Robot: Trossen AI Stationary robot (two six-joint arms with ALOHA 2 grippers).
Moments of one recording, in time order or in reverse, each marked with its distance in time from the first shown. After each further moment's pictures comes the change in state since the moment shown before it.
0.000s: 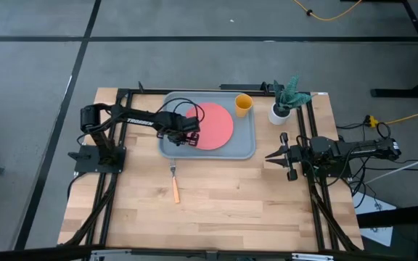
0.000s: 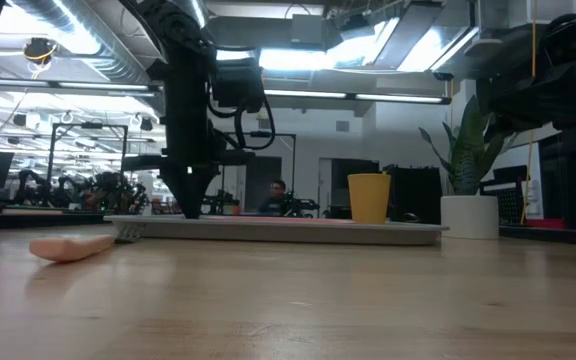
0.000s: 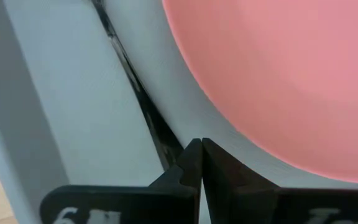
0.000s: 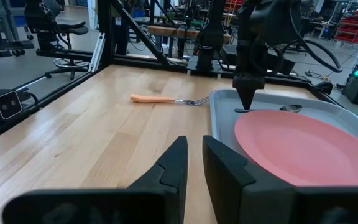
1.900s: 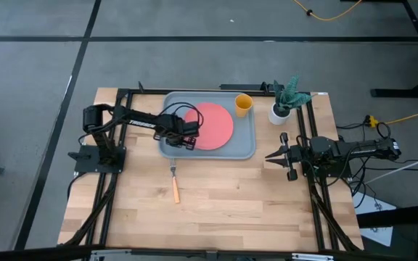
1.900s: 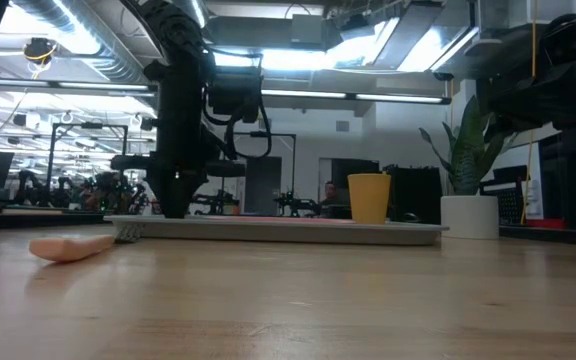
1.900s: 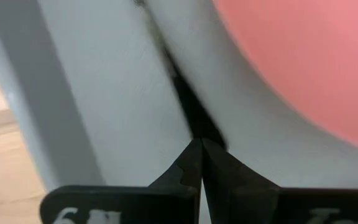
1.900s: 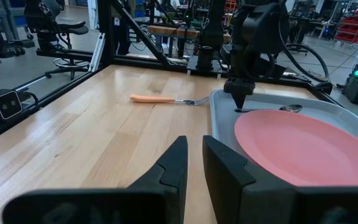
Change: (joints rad) left arm -0.025 0.027 0.000 -0.084 -0.016 0.000; right arm 0.000 0.000 0.000 0.000 0.000 0.000
